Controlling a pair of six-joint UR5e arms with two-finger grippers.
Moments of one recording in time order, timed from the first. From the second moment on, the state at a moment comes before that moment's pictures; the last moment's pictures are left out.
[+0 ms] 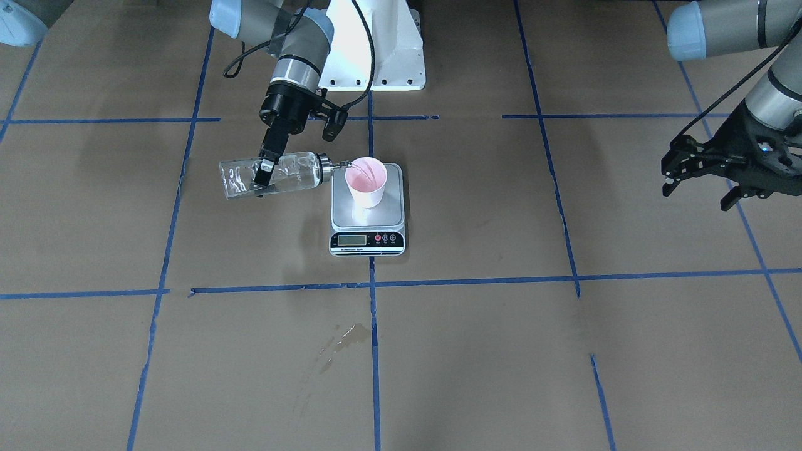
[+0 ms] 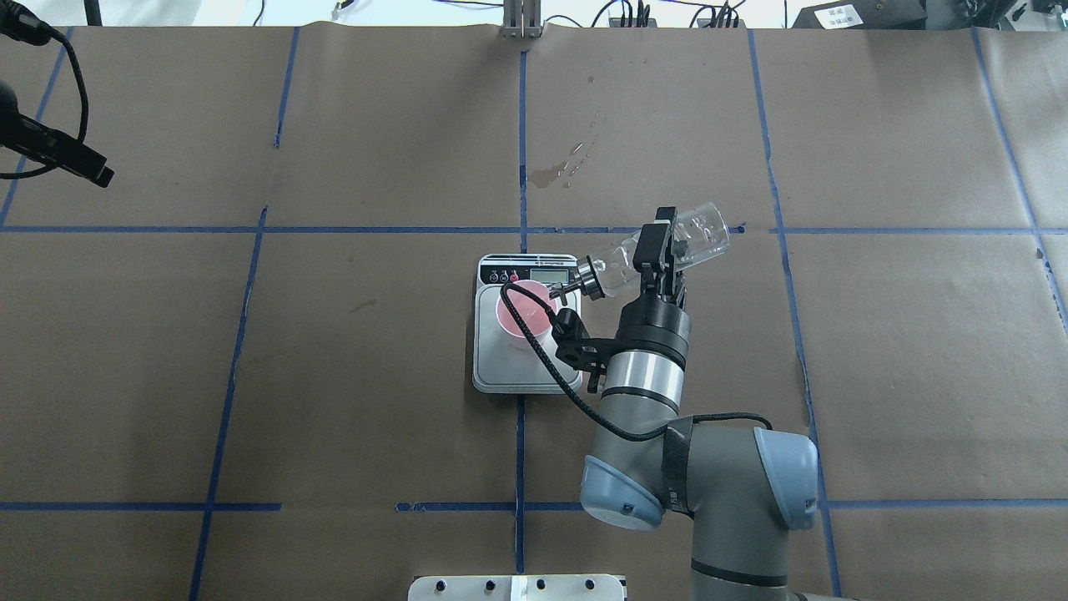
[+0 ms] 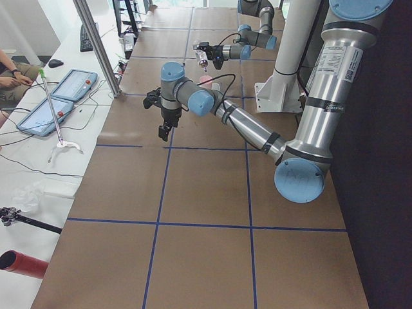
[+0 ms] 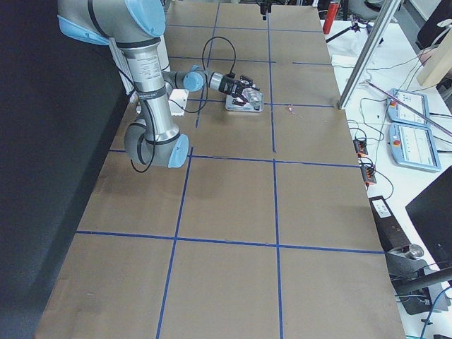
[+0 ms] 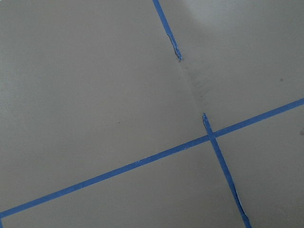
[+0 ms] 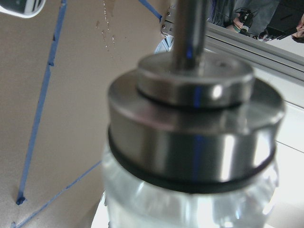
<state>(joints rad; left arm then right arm) -1.15 -1.79 -1.91 -1.58 -2.18 -0.31 0.20 -1.08 1.84 -2.01 0.33 0.01</state>
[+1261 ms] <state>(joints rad) -1.16 -1.80 -1.93 -1.57 -2.18 -0.32 0.19 -1.12 1.86 -1.78 0.51 0.88</state>
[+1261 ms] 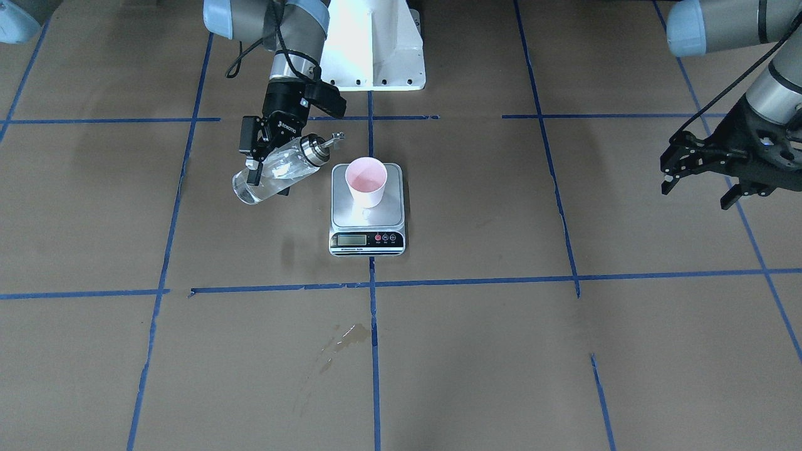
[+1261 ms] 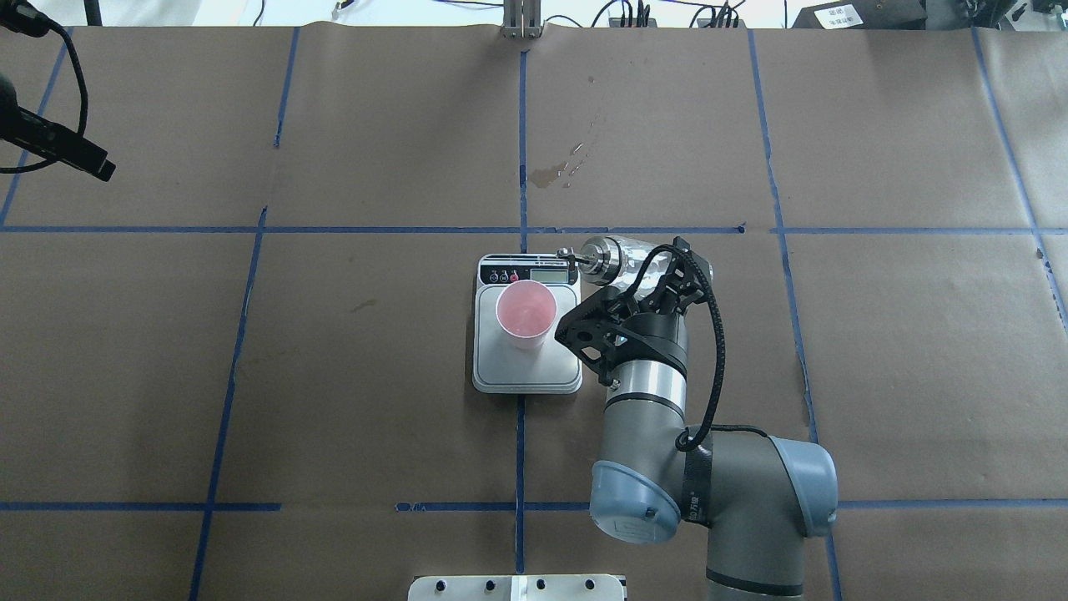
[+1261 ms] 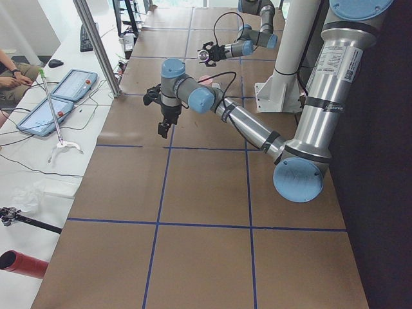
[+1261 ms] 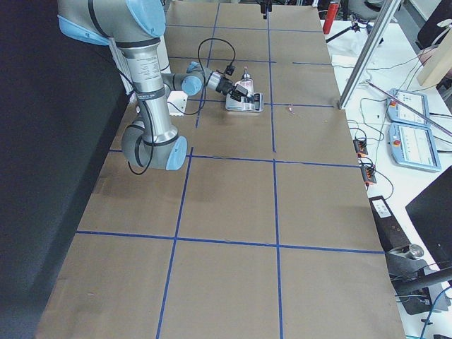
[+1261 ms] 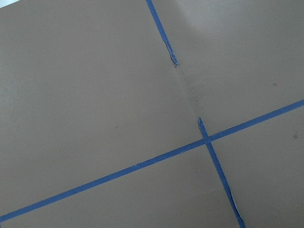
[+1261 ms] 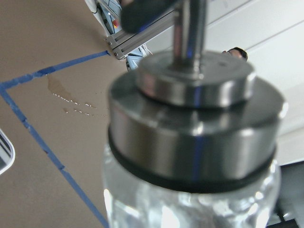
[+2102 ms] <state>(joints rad) -1.16 -1.81 -1.94 -1.57 -2.19 -0.32 0.19 -1.42 1.93 -1.36 0.63 1.54</state>
